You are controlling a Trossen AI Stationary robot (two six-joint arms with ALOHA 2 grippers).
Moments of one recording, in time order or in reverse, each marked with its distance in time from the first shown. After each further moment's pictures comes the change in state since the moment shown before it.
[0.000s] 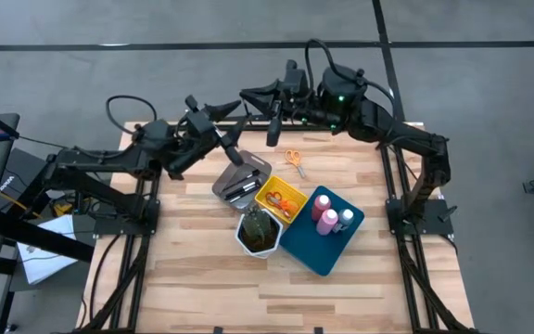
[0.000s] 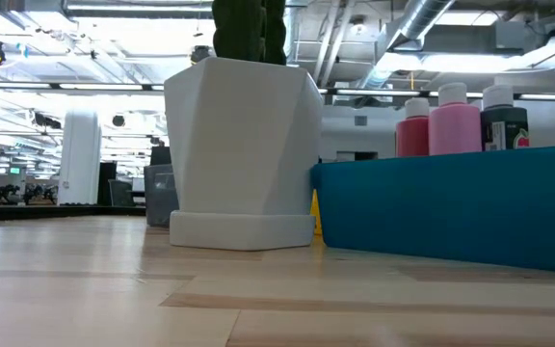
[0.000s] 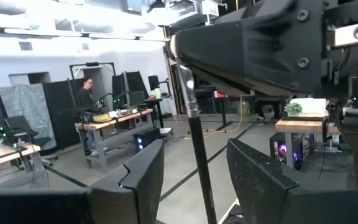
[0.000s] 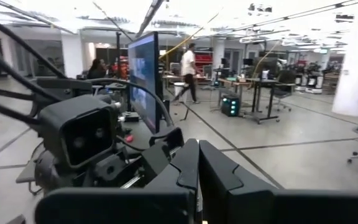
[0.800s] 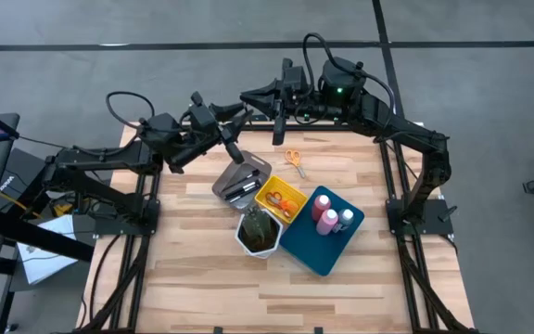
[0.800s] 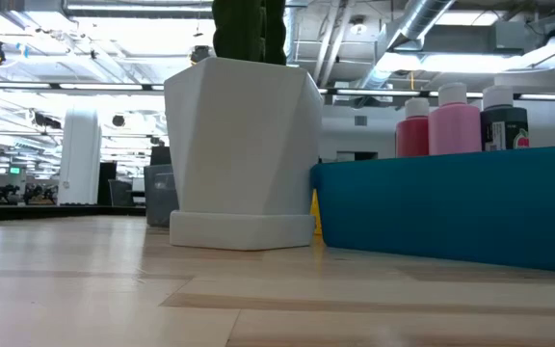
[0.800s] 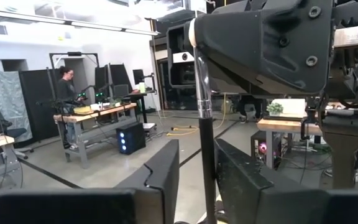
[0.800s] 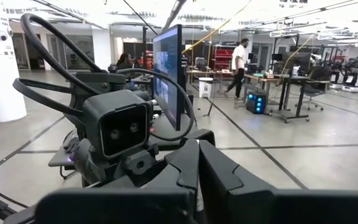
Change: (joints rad) left arm 0.064 0.000 0.000 -0.054 0.121 -0.108; right arm -0.051 0.000 0.000 -0.027 -0.174 0.011
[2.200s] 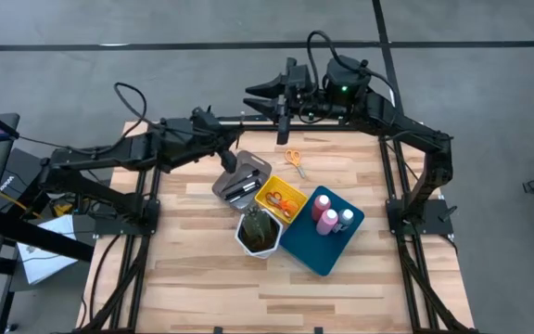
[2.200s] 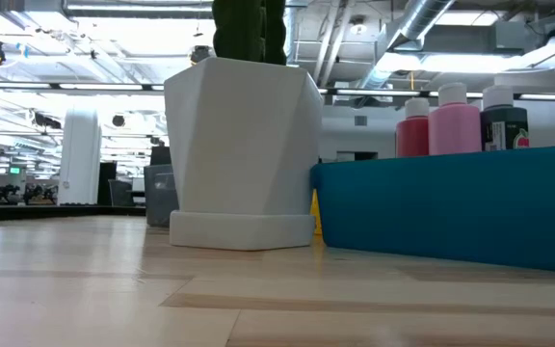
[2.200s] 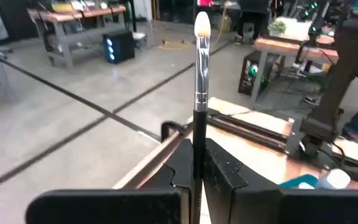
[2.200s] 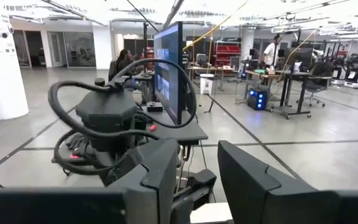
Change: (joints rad) left arm 0.033 -0.049 -0.001 -0.512 0.041 -0.343; right arm -0.007 -0.021 0.000 -0.037 -0.007 0.004
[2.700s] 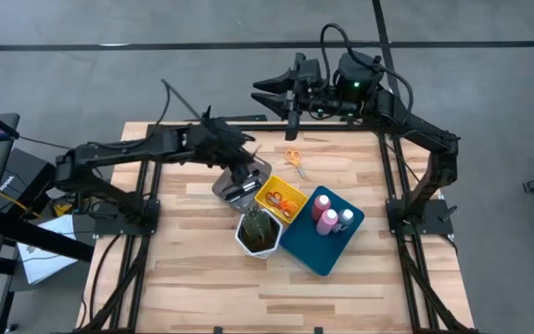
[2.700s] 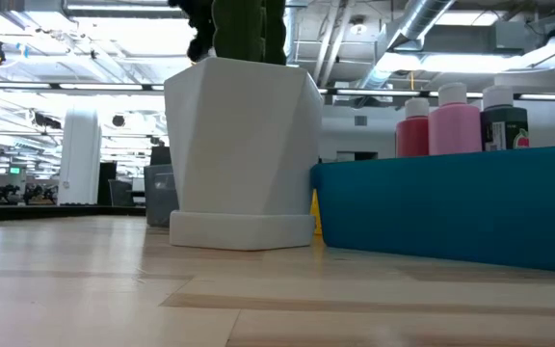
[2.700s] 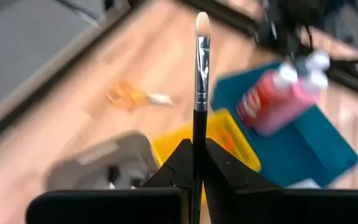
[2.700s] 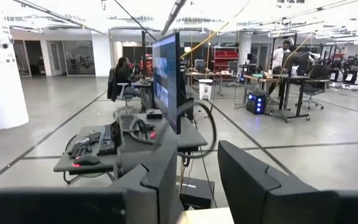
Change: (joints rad) left arm 0.143 0.163 0.000 -0.274 0.431 -0.173; right arm -0.009 -0.037 0.000 -0.016 0.000 0.023
